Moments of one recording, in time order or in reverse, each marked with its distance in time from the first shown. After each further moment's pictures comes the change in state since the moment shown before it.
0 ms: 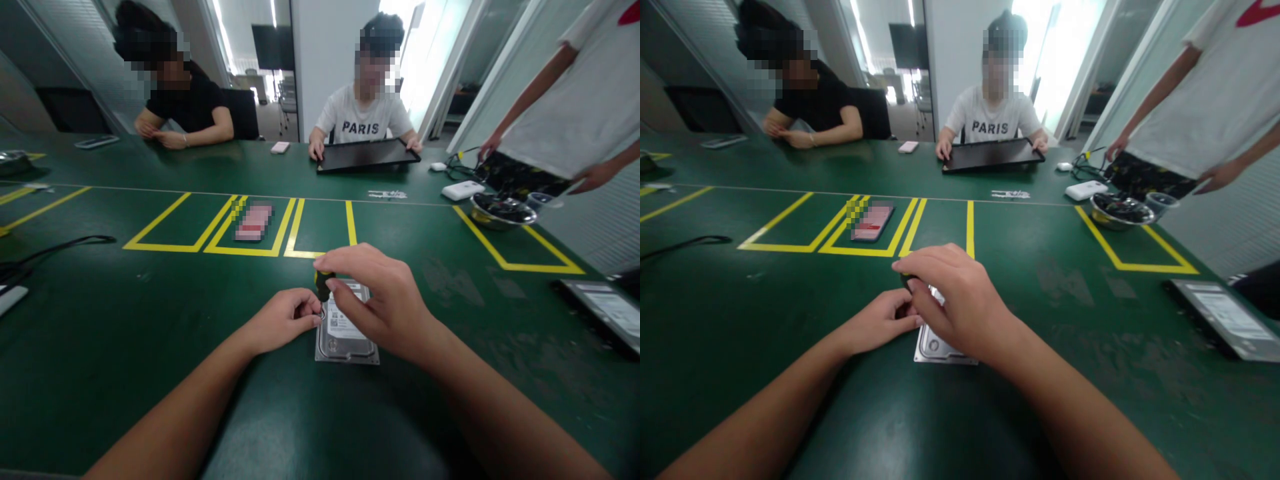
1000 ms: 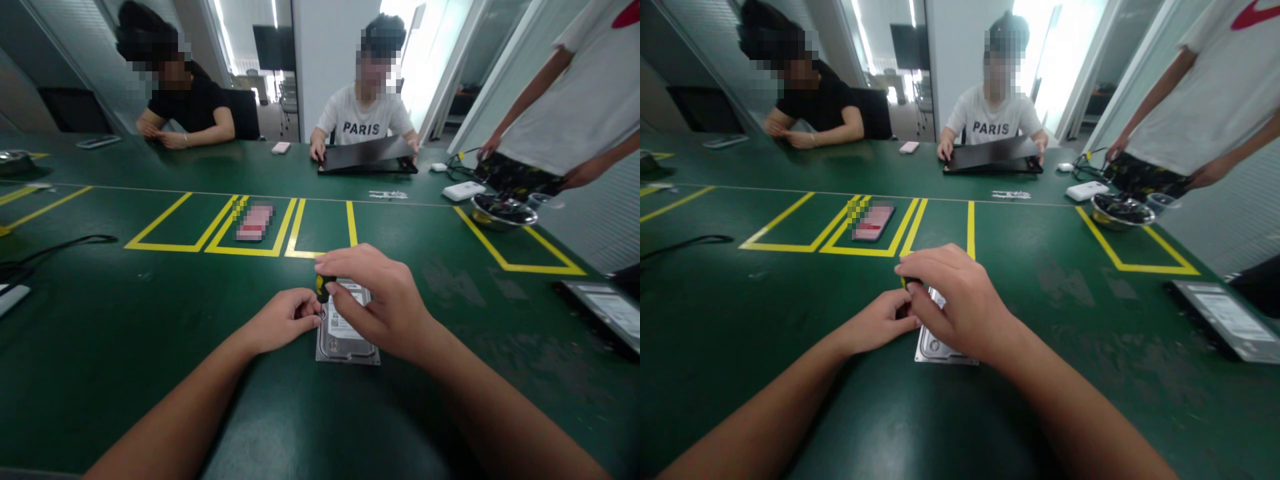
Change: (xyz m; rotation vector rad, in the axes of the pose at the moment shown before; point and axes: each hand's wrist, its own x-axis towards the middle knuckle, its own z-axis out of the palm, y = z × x) left_hand 0.000 -0.002 0.000 0.016 -0.002 0.018; right_hand -0.001 0.001 0.002 0.022 0.016 -0.014
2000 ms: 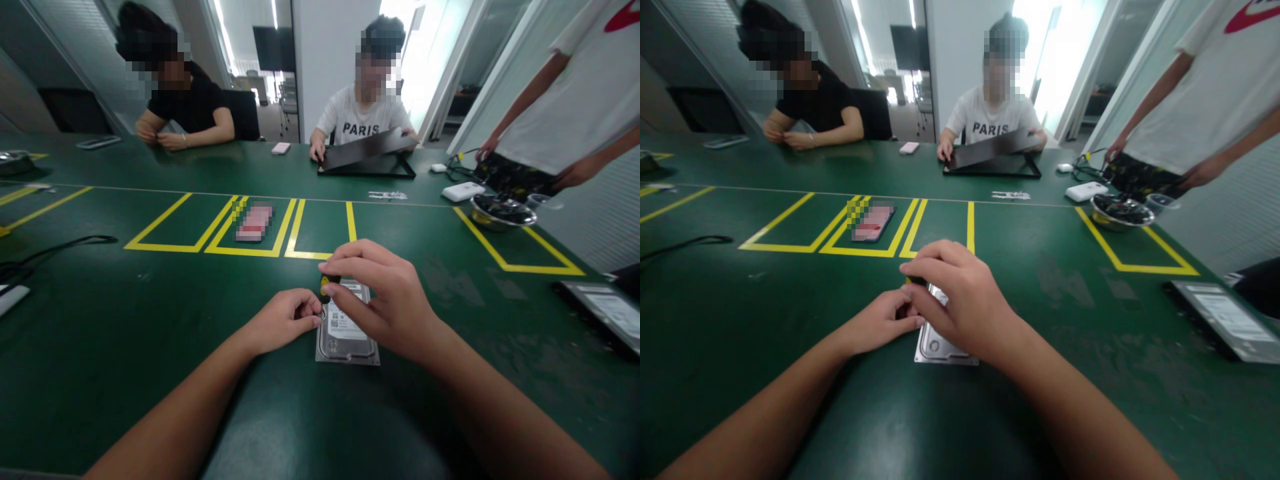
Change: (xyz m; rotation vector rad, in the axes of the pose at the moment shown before) left_hand -0.001 0.004 0.000 -0.001 0.013 -0.027; right_hand 0.002 -0.001 -0.004 -0.070 0.006 0.045
